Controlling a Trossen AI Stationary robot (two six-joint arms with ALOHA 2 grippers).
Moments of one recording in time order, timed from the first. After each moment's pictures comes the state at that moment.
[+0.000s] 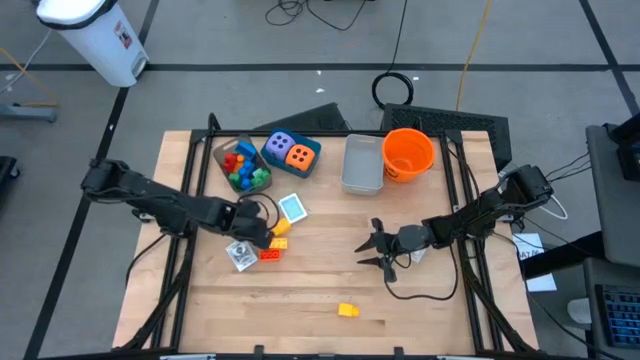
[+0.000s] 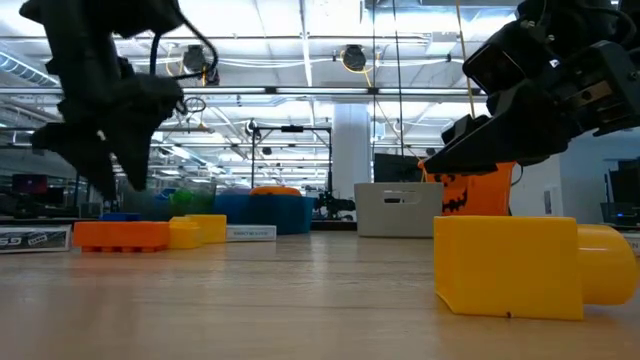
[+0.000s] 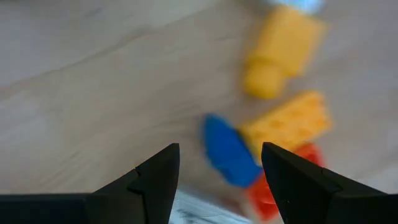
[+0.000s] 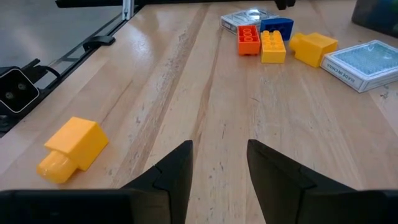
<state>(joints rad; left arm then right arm) -0.21 1.29 0.71 -0.70 -0.16 -1.32 0.31 1.53 0.35 0.82 0.08 0.15</state>
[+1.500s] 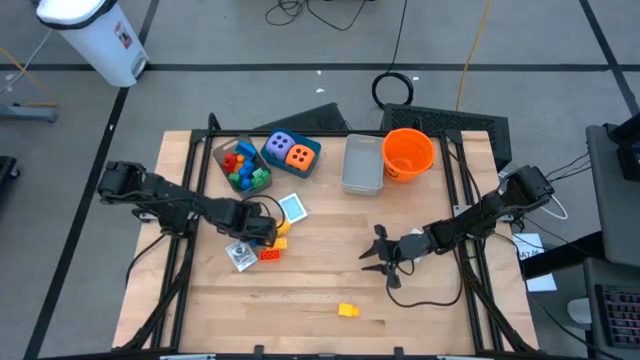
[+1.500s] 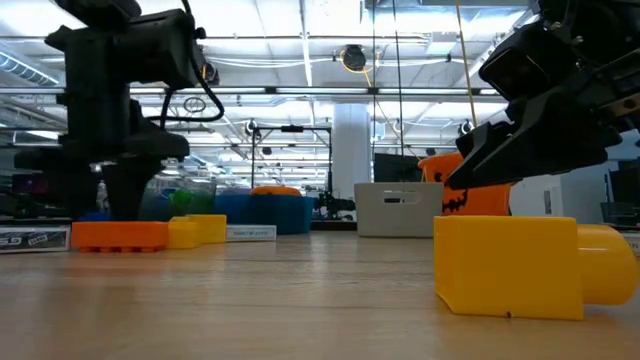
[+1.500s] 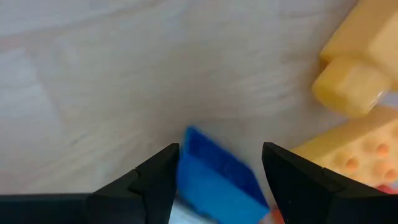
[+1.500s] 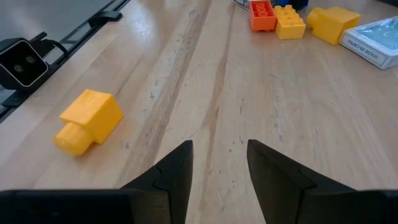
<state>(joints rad) -0.14 1.46 0.71 -0.72 -0.05 -1.42 0.39 1.53 0.35 0.75 0.13 0.18</state>
